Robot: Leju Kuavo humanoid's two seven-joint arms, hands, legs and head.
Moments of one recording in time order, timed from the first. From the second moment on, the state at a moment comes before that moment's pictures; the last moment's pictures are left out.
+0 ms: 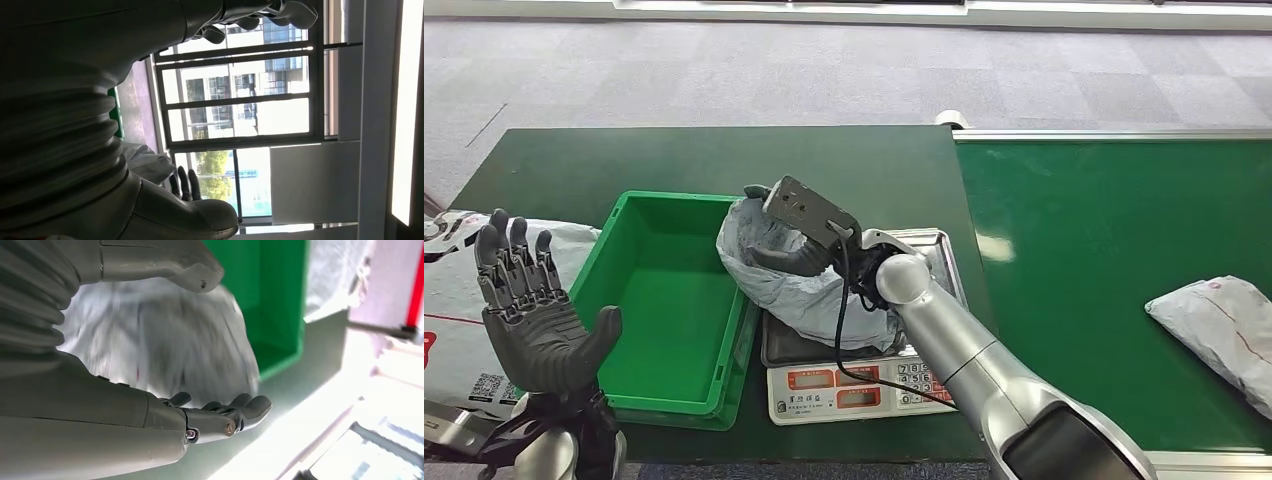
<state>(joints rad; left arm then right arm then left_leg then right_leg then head) 0.04 -0.26 0.18 -1.87 -0.13 -0.16 -0.68 -0.79 0.24 0.67 -0.84 0.09 0.19 -0.17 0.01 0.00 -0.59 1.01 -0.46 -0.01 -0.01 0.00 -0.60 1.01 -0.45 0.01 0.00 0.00</state>
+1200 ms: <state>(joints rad) -0.32 -0.18 -0.24 -1.36 -0.91 0.02 -0.13 -0.23 0.17 0.02 -1.67 0.25 -0.12 -0.55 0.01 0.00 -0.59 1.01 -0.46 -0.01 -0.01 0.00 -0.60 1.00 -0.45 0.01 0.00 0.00</state>
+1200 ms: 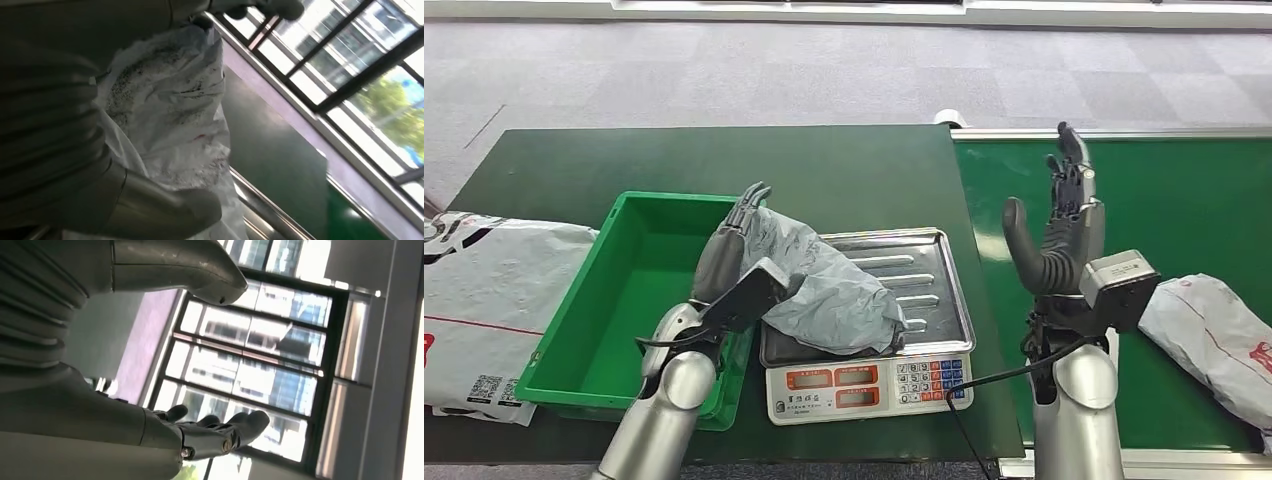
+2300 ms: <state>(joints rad) -0.60 -0.23 -0.36 -0.80 -0.87 -0.05 -0.14 0.08 0.20 -0.09 -1.80 0.10 -0.33 -0.70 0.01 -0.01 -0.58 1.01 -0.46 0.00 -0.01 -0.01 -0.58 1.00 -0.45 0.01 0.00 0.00</state>
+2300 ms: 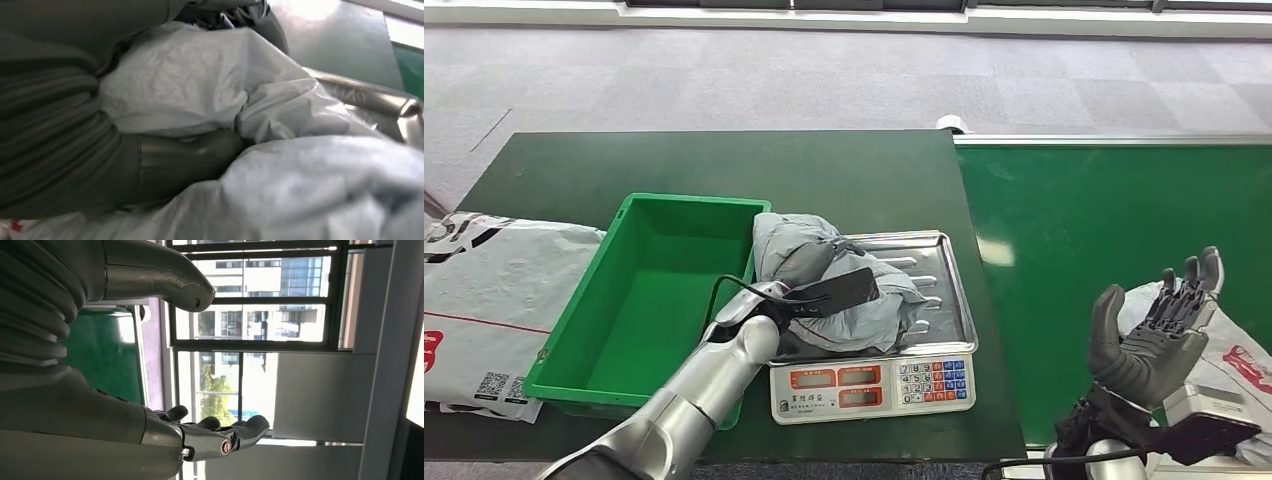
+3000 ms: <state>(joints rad) -0.35 -0.11 -0.18 -1.46 -0.50 0.23 -0.34 0.15 0.20 -0.11 -1.83 0.05 -0.25 -0.70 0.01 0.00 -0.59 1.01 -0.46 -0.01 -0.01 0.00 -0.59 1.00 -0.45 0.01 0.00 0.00</state>
